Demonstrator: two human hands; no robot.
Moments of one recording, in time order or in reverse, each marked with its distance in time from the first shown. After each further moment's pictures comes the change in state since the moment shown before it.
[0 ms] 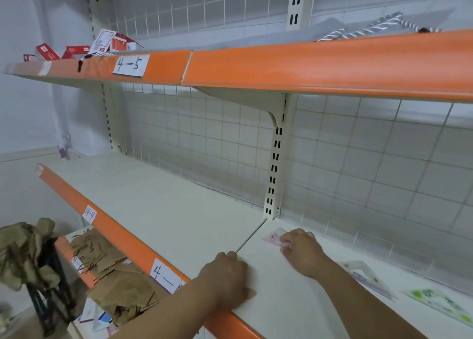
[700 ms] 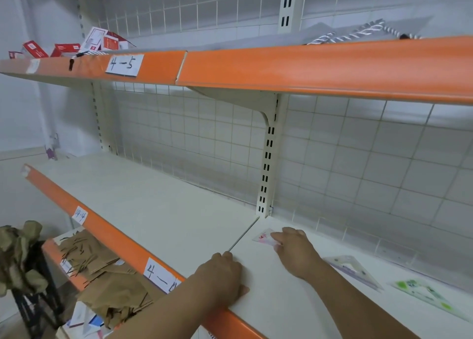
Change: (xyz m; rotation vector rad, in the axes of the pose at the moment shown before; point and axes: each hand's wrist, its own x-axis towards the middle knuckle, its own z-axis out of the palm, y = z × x) left_hand 0.003 0.002 0.003 0.047 -0.033 0.008; right_hand -0.016 -0.006 -0.001 -0.057 0.068 -0.077
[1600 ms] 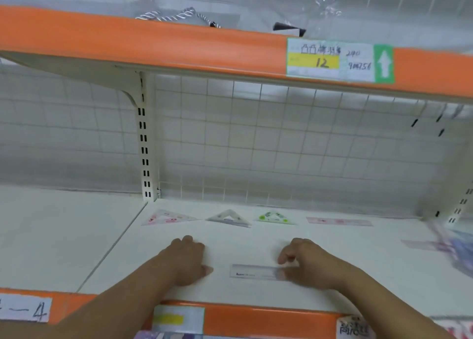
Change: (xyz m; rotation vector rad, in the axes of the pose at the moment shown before) left_hand 0.002 0.108 -0.006 0.110 -0.062 0.348; right_hand -0.243 0.088 -0.090 -0.051 -0.148 0.362
